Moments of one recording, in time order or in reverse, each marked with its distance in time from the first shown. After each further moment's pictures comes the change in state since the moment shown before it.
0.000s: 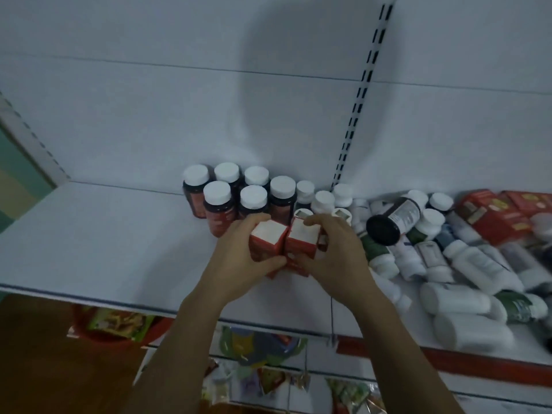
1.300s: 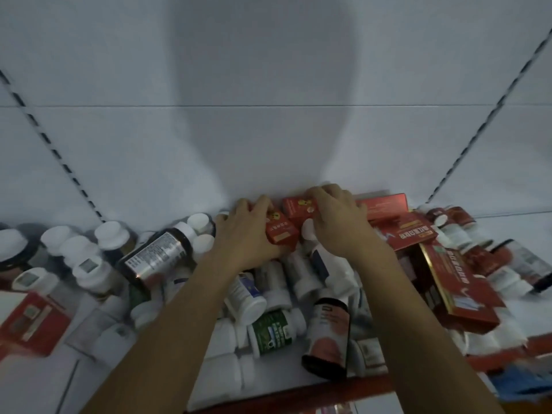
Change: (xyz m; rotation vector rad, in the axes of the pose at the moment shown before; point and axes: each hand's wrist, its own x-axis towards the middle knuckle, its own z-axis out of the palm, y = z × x) left_hand 0.141 0.268 0.308 0.478 -0.250 0.223; right_hand 0.033 0.249 -0.326 -0.555 0.025 0.175
